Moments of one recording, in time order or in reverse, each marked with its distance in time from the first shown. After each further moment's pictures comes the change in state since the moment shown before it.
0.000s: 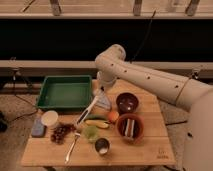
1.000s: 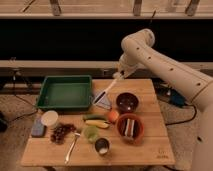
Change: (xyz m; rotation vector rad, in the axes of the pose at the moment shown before) arm 0.115 0.029 -0.051 0.073 0.104 0.101
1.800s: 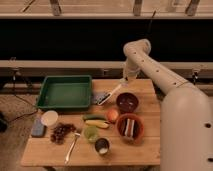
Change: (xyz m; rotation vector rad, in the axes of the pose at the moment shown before) arm 0.056 0.013 0.095 -0.146 -0.053 0.148
